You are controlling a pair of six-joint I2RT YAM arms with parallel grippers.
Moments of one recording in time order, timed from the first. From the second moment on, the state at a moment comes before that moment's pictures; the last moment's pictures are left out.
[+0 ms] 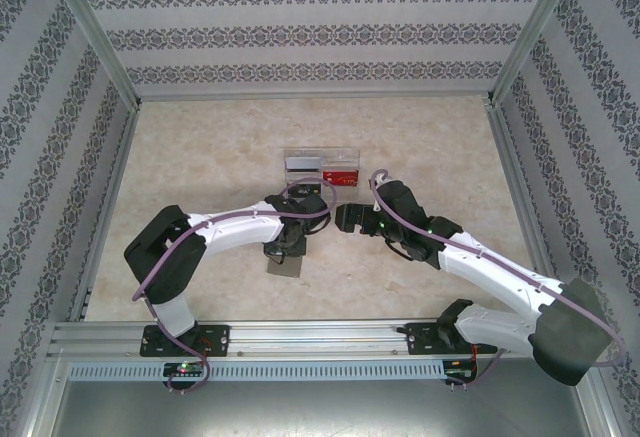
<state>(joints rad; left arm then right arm) -0.85 1.75 1.11 -0.88 -0.22 -0.86 0.67 1.11 0.68 -0.30 -0.02 0.65</state>
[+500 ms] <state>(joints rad) -0.86 1.73 1.13 -0.94 -0.22 -0.86 0.67 1.11 0.68 -0.30 -0.02 0.65</state>
